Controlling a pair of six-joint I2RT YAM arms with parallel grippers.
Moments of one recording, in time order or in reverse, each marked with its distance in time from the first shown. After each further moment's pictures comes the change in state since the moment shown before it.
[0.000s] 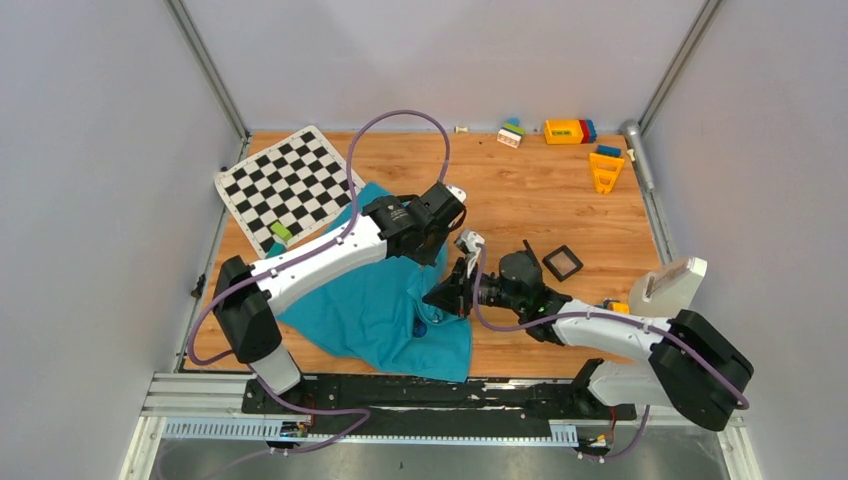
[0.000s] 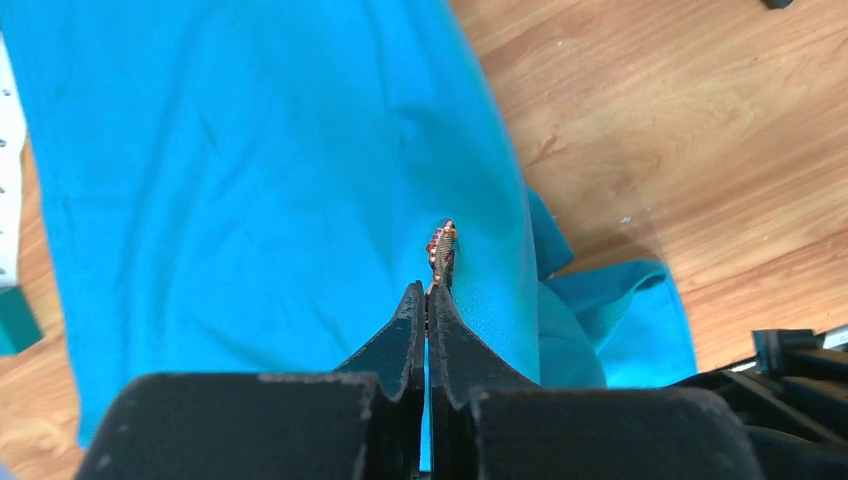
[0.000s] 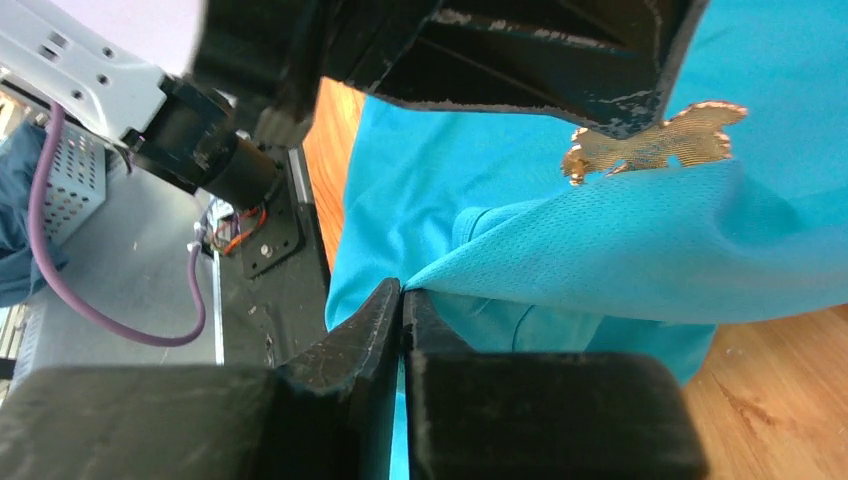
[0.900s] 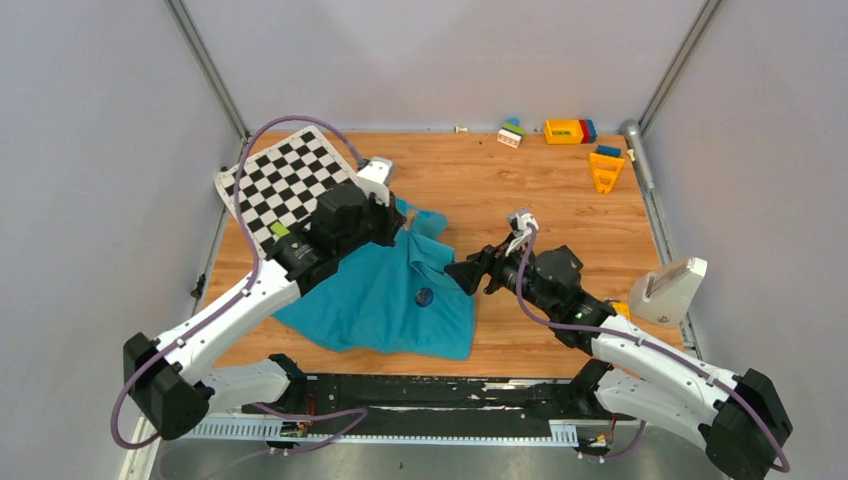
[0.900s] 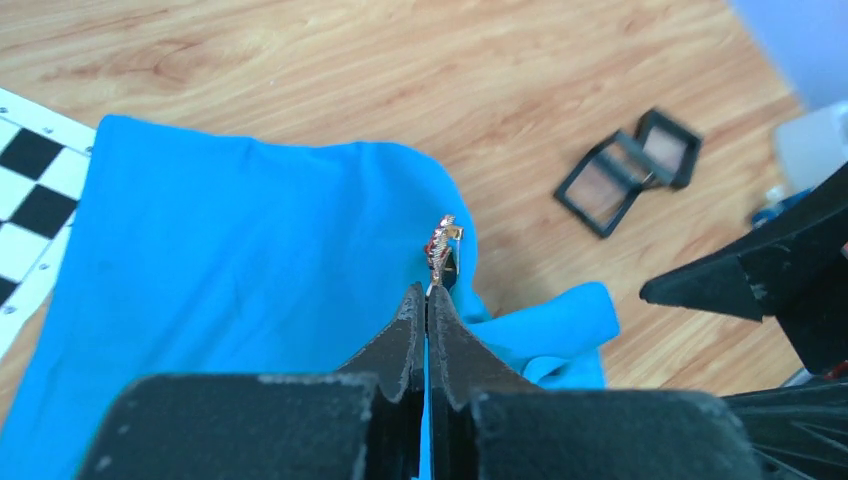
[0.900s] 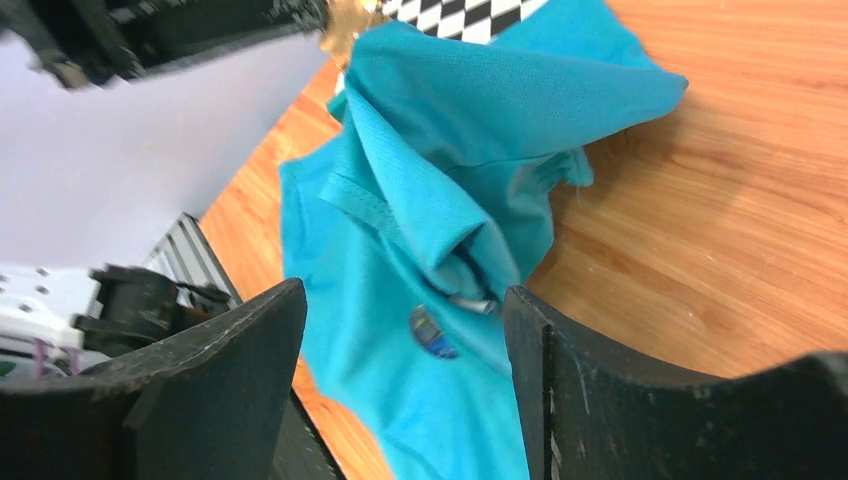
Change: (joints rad) left arm 0.164 -0.493 -0.483 0.623 0.143 0.096; right arm -0.070 -0.319 0.018 -0.301 0.352 0.090
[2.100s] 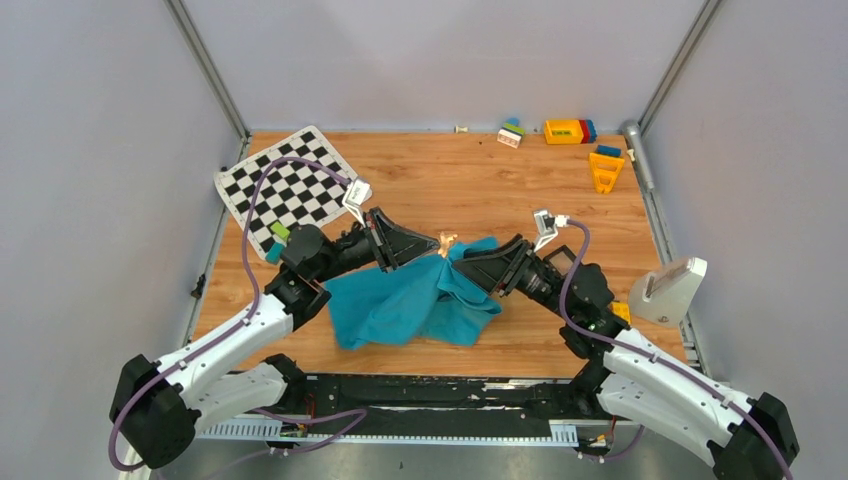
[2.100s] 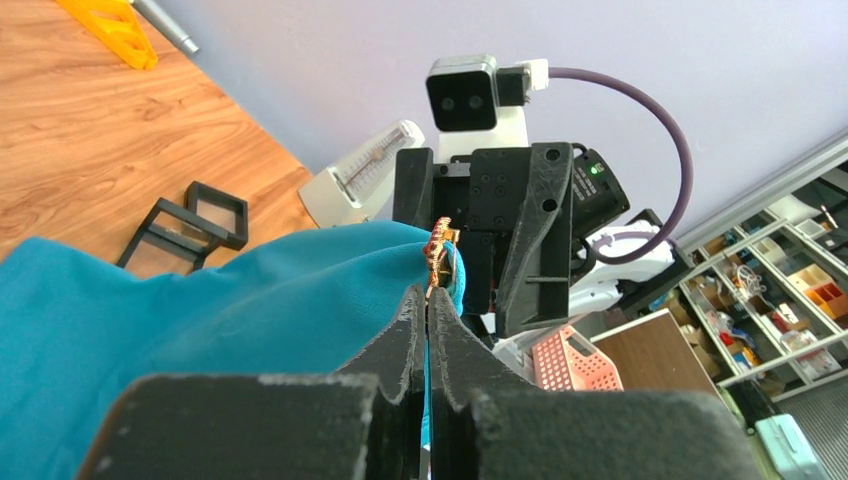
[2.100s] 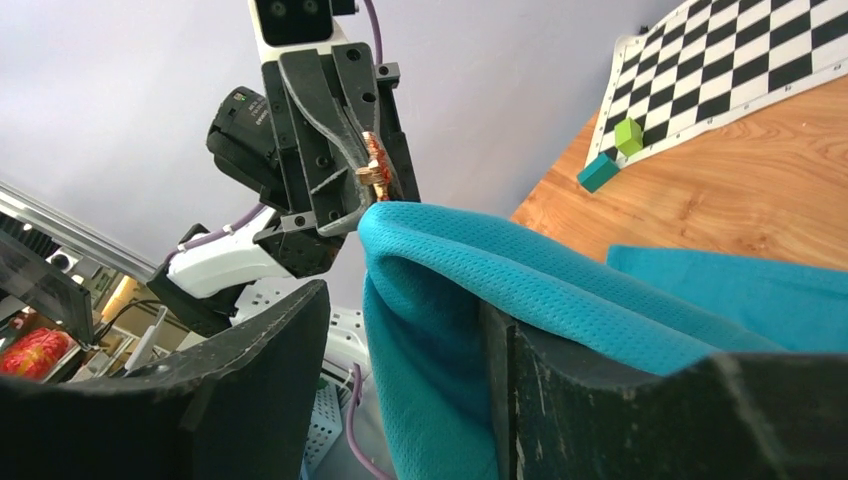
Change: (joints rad) left arm 0.090 -0.204 -0.431 0.893 0.672 -0.658; right arm -0.012 -0.153 -0.035 0.272 -0.161 0.481
